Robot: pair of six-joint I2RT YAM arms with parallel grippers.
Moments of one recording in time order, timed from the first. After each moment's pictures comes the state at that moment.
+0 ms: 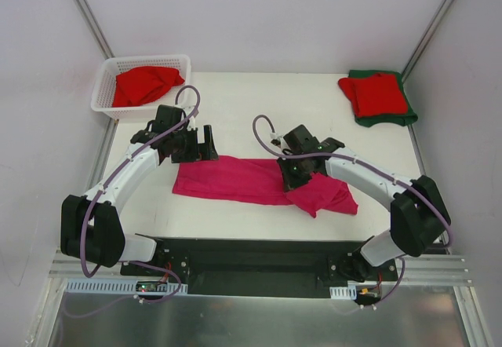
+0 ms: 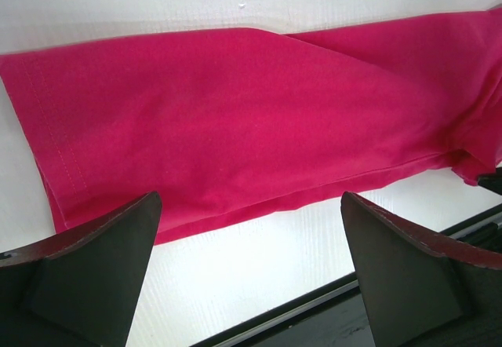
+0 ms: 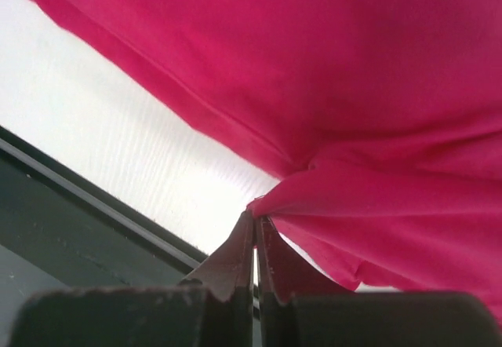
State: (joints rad) left arm -0.24 1.34 1.00 -0.59 0.31 -0.32; right arm 0.70 1.49 1.06 -0.74 -0.18 0.22
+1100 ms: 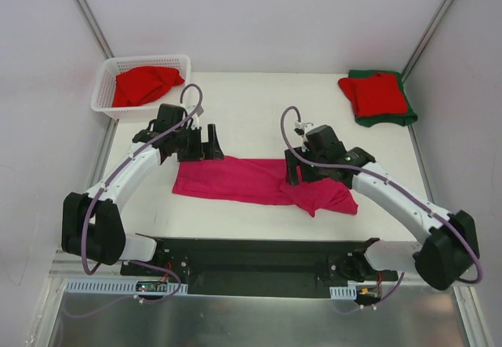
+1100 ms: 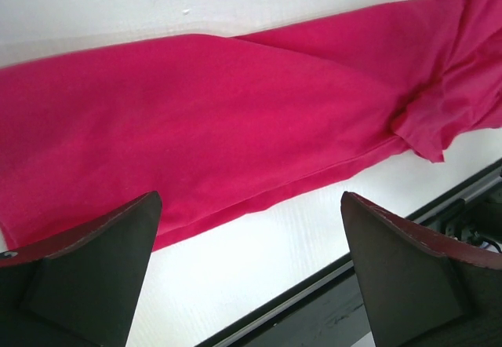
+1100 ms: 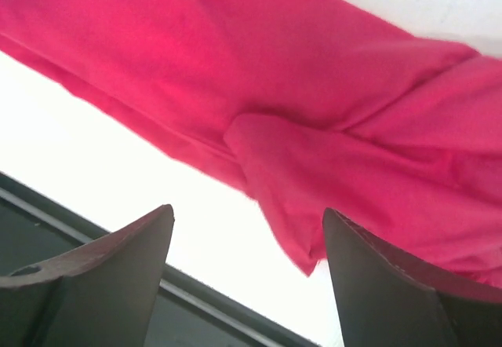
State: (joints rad) left arm -0.25 1.36 1.00 -0.55 0.41 -0.33; right arm 0.64 1.28 0.98 -0.65 -0.04 0.30
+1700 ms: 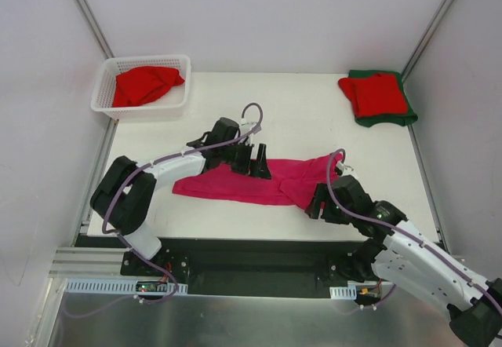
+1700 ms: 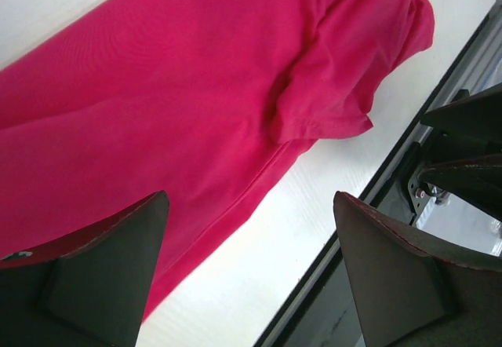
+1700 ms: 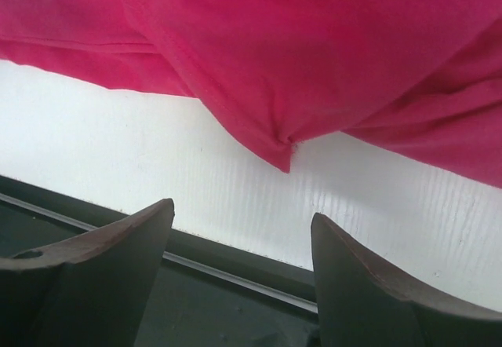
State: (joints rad) left arm -0.60 1.63 0.98 -0.14 0.54 -0.44; right arm 0.72 0.69 0.51 -0.72 0.12 0.76
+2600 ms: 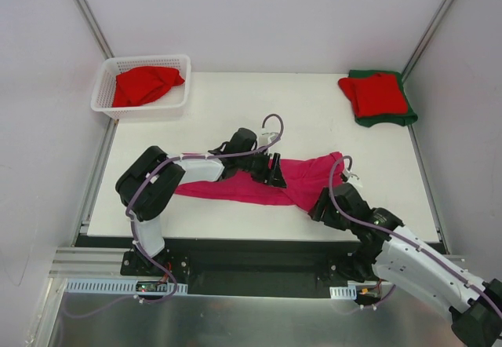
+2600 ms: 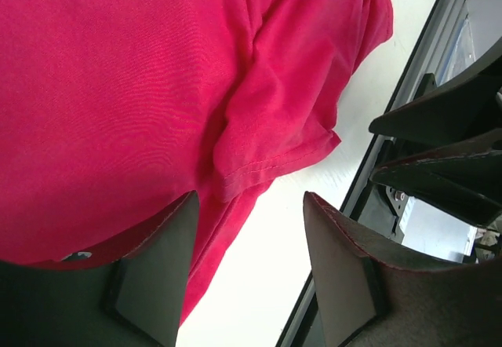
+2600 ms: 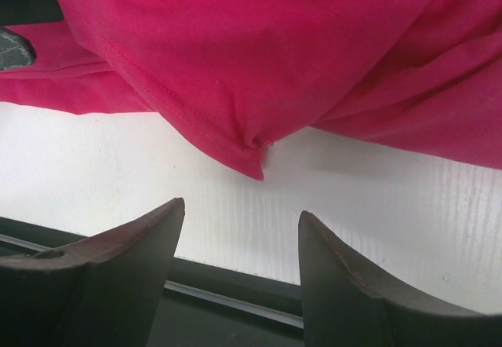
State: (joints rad) left arm -0.73 1.83 0.97 0.19 0.64 -0.53; right arm 0.74 0.62 0.39 -0.68 0.20 0.92
